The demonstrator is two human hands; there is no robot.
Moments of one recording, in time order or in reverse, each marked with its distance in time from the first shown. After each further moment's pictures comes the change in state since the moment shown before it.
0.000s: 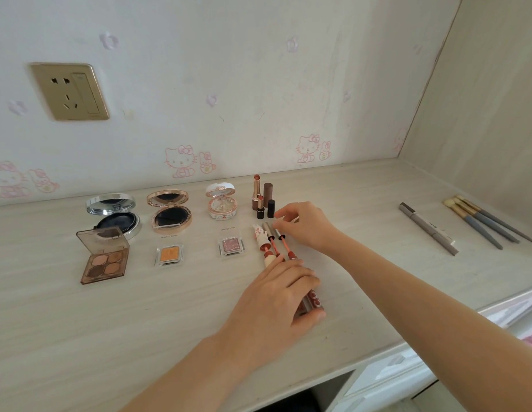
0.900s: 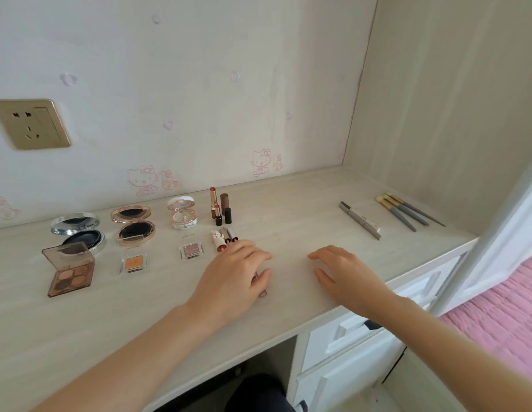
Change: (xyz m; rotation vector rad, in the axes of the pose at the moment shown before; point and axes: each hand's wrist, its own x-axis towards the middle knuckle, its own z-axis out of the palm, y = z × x) left_hand 0.023 0.014 -0.013 0.116 0.011 -0.052; right_hand -0.166 0.065 -0.063 -0.414 0.121 -0.069
